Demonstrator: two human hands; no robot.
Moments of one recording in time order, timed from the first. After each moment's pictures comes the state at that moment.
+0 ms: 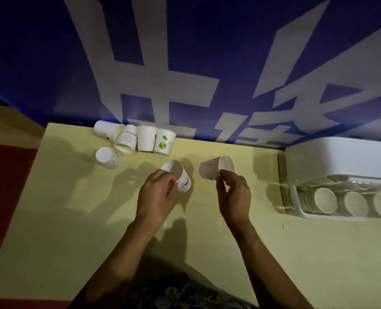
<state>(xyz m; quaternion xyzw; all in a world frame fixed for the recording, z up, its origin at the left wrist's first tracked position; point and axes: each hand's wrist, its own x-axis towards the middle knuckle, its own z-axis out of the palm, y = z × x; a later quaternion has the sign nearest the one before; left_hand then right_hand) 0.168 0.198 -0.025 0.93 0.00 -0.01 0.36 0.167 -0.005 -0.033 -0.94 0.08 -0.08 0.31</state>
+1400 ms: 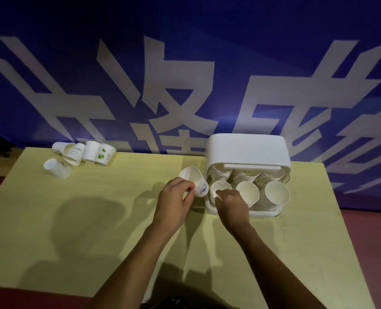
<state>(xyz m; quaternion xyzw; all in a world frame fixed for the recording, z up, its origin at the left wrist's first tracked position) 0.098 -0.167 0.036 0.93 -0.05 0.06 0.36 0.105 -0.348 -0.045 -0.98 -0.02 0.02 0.19</state>
